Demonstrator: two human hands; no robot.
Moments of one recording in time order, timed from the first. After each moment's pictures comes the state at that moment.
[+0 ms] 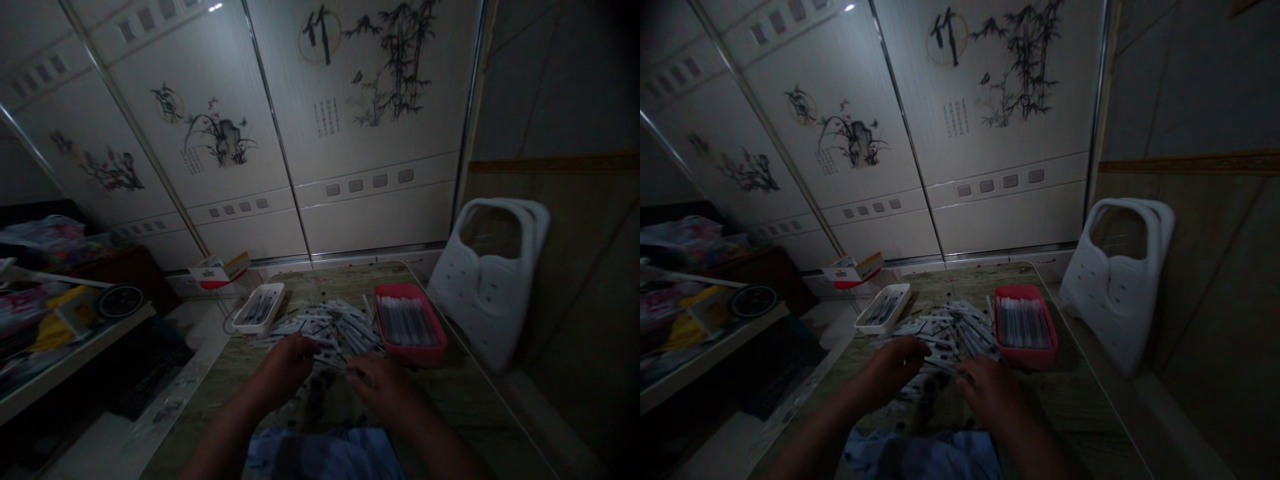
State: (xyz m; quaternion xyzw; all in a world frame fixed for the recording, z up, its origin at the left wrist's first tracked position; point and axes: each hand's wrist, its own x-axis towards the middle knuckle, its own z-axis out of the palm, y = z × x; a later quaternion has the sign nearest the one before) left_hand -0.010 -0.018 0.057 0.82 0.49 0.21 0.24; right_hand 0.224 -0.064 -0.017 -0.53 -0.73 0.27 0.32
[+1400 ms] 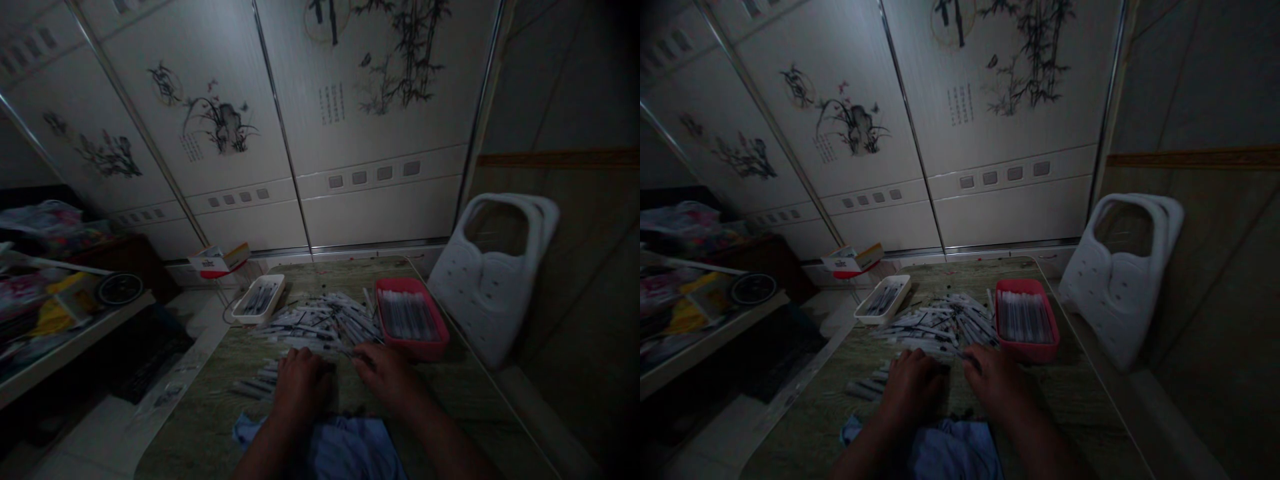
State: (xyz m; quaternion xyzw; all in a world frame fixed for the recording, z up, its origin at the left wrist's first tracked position) left_hand 0.015 -0.046 -0.008 0.79 0.60 0.13 0.06; right_hand 0.229 -0.059 -0.022 -0.54 -0.70 0.29 0.36
